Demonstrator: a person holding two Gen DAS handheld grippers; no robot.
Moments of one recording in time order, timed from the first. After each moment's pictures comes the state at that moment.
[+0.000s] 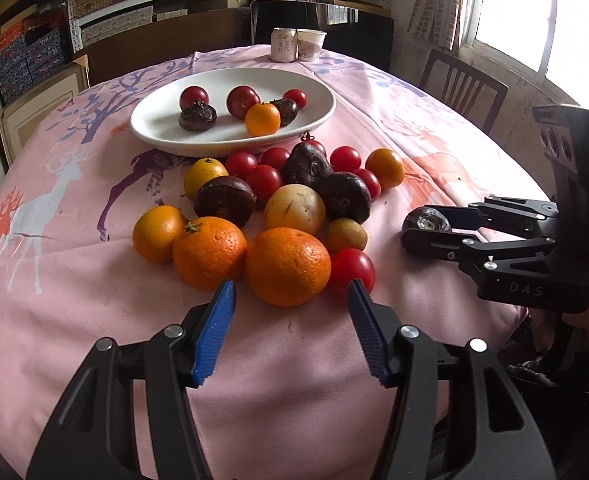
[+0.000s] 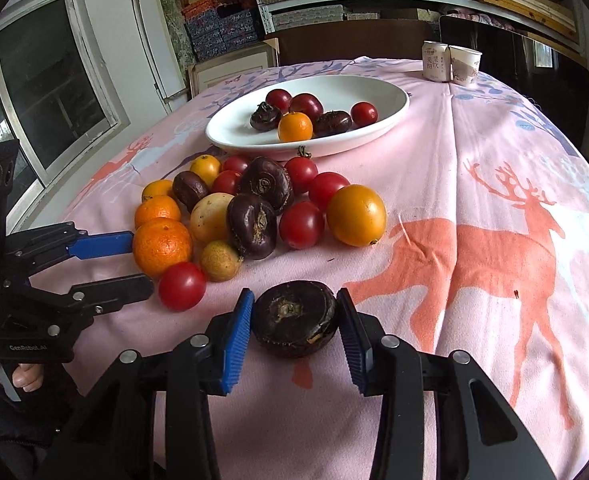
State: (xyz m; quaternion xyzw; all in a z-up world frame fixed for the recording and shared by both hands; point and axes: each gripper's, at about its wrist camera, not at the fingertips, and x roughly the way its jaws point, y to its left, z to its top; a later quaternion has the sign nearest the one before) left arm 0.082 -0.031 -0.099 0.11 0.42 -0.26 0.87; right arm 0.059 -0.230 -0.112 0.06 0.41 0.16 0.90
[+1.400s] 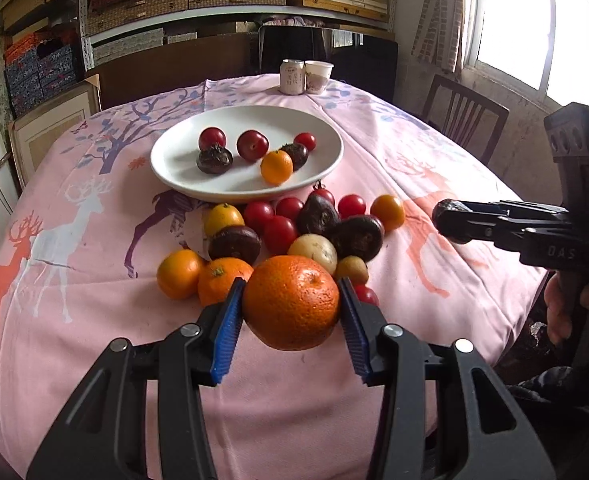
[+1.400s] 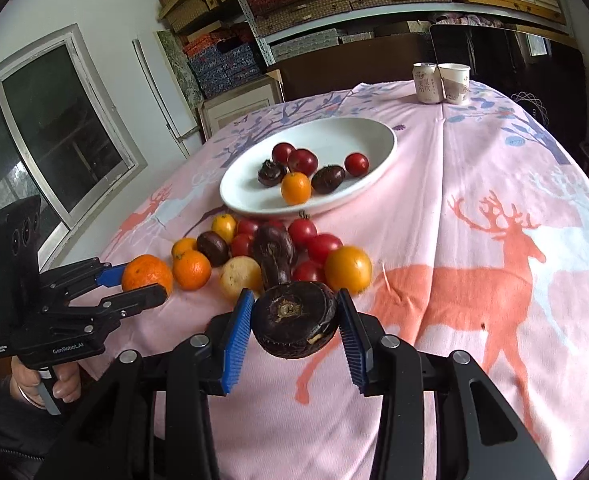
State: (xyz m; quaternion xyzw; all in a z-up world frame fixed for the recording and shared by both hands) left arm 0.088 -0.018 -0.057 0.09 0.37 -0.25 0.89; right arm 0.067 -0.263 -0.064 0.12 0.37 0.18 0.90
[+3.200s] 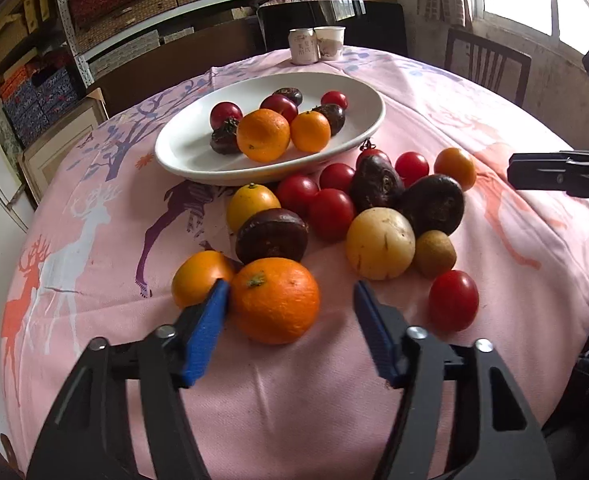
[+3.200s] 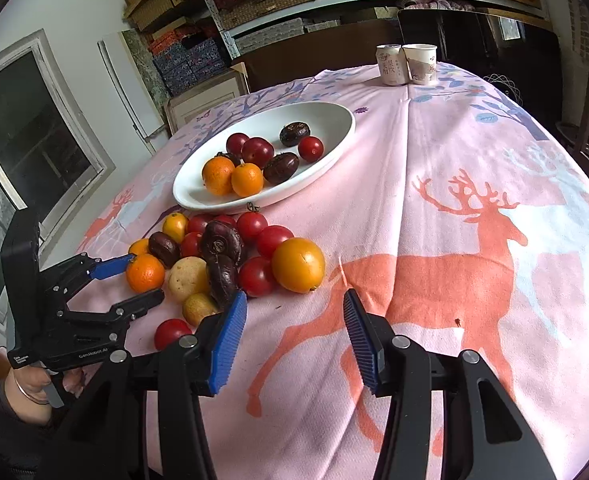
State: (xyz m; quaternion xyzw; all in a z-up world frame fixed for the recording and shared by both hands) left arm 0.125 -0.031 -0.105 0.19 0.38 -0.20 0.88; right arm 0.077 -0.274 -0.090 0.12 0.40 0.12 0.90
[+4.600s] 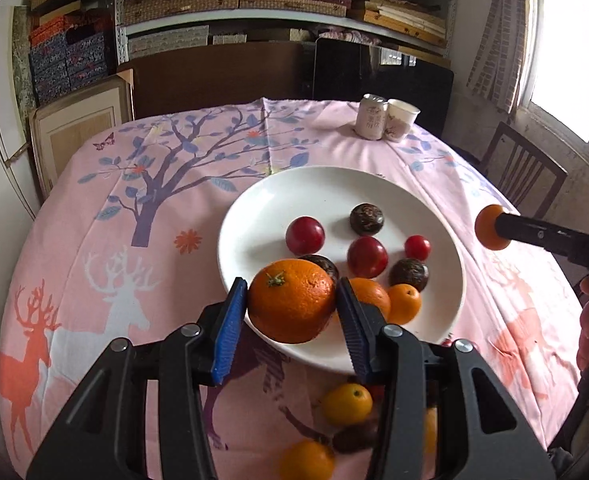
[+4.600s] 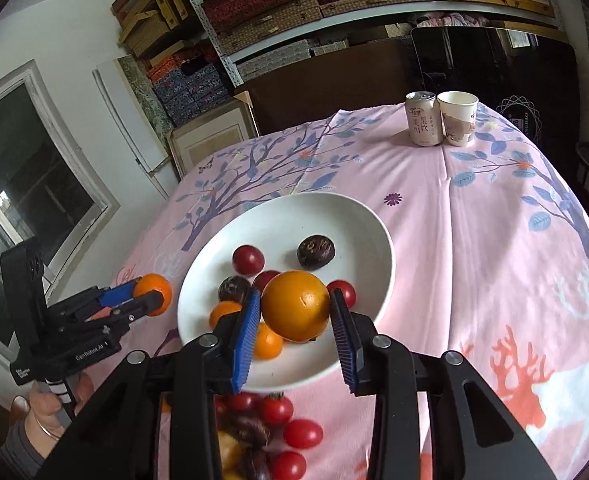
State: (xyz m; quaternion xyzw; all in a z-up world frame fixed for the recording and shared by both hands) left arm 0.266 -0.005 -0.034 0.05 0.39 -0.18 0.90; right arm 0.229 -0.269 -0.023 0.15 0.38 0.13 0.90
